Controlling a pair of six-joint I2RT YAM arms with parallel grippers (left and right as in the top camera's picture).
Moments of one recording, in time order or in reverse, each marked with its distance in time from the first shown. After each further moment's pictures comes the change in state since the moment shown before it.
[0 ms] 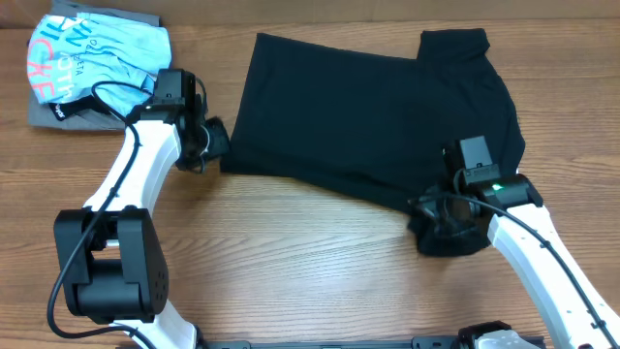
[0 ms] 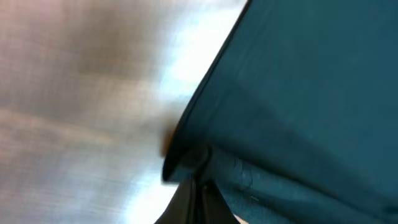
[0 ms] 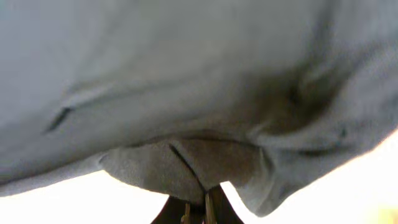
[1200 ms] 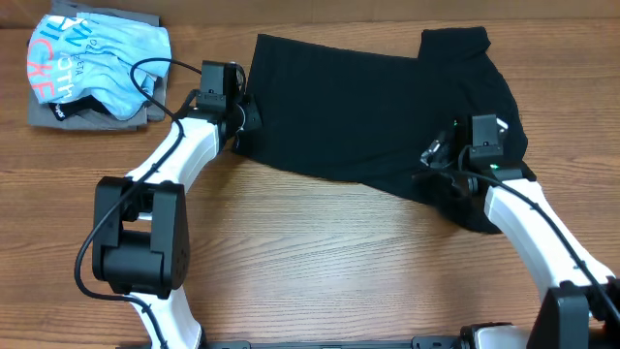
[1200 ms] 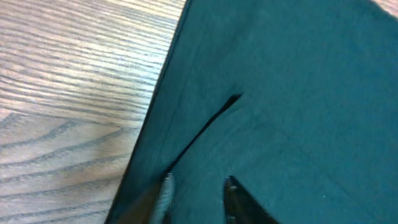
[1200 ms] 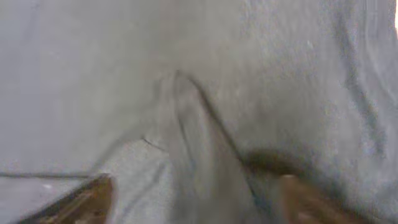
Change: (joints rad) left arm -0.138 0.140 0.004 0.448 -0.078 -0.027; right arm -0.101 0.186 0.002 0.407 0.204 -0.221
